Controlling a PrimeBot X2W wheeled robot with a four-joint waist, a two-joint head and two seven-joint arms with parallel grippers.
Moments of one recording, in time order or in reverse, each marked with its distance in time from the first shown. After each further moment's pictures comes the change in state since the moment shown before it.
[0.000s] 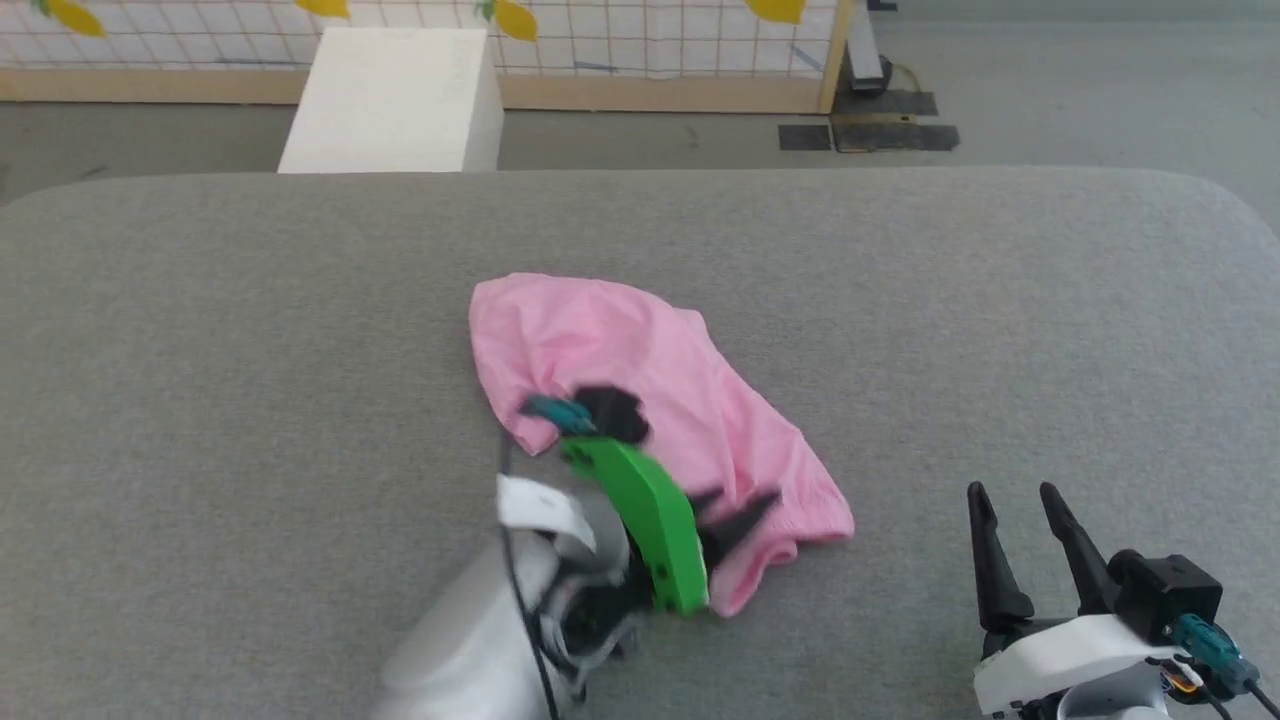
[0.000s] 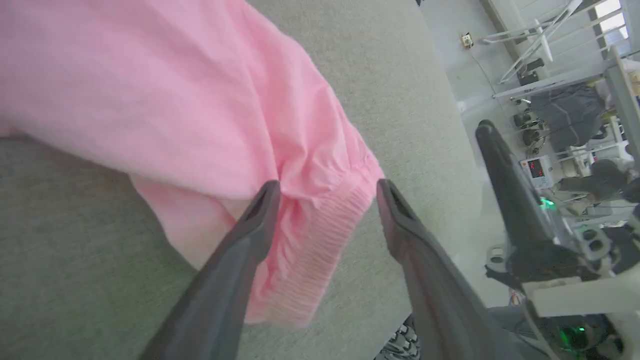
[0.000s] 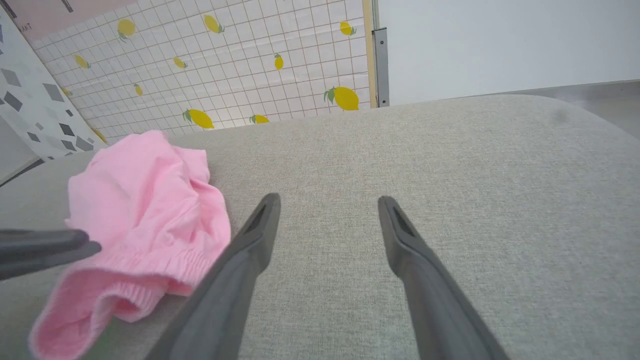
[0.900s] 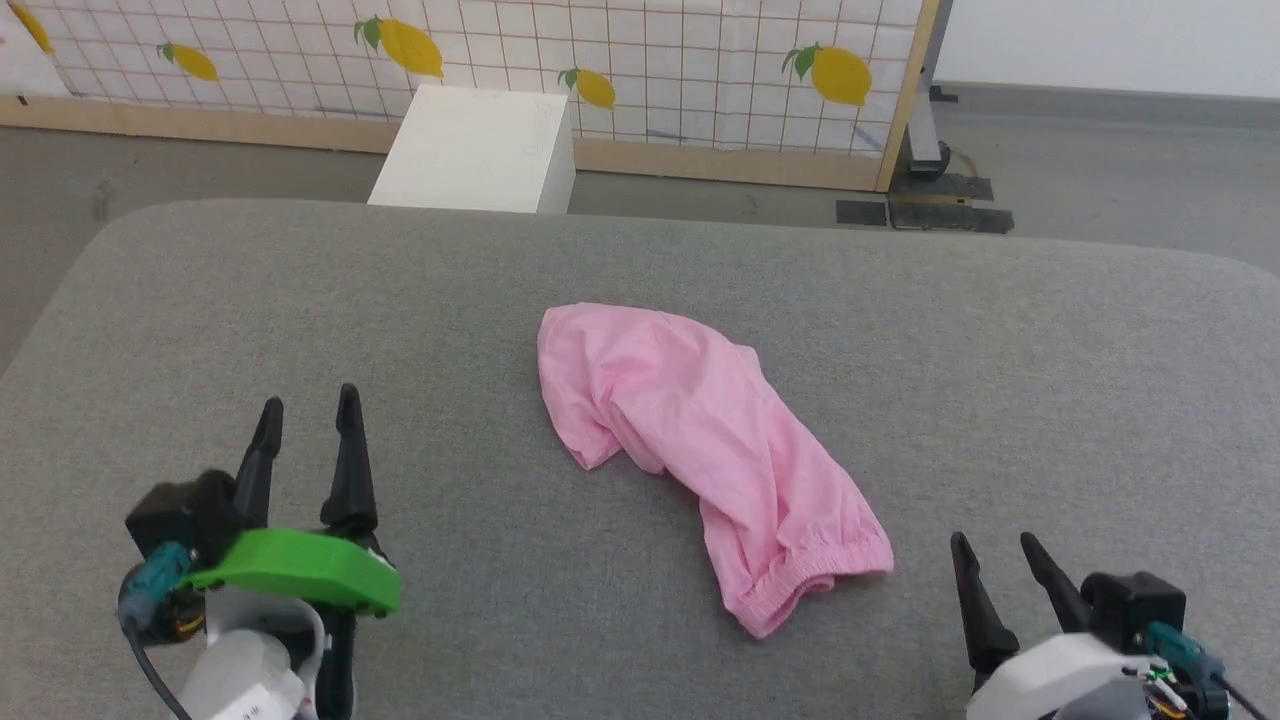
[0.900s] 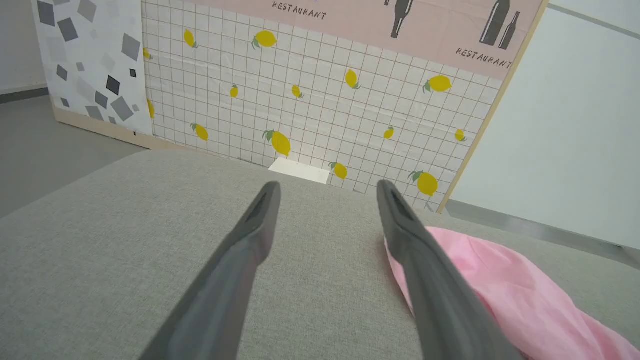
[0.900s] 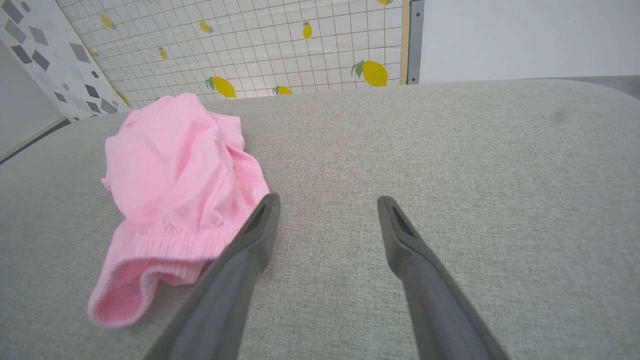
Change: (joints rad) left arm 0.303 0.226 0.451 -0.271 0.414 0.168 -0.671; right arm 0.028 0.000 0.002 0.052 -0.018 0.000 0.083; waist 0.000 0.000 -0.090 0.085
